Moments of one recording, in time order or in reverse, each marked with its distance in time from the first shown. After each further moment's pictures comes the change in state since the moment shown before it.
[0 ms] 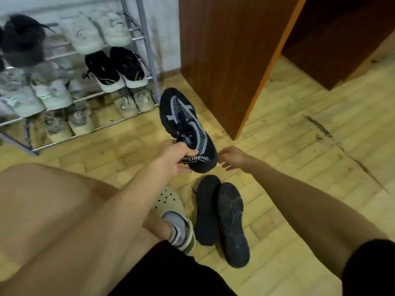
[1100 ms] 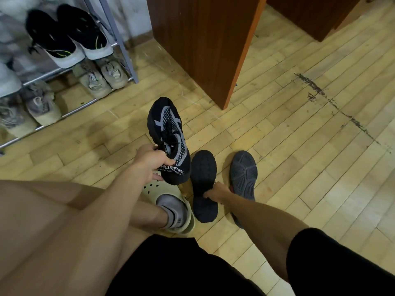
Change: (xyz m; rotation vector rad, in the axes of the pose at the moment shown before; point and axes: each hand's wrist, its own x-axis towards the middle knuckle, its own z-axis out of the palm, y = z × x) left_hand 0.029 -0.055 -0.016 0.324 0.058 -0.108; right_hand -0.002 0.123 0.145 -0.053 -0.082 0.362
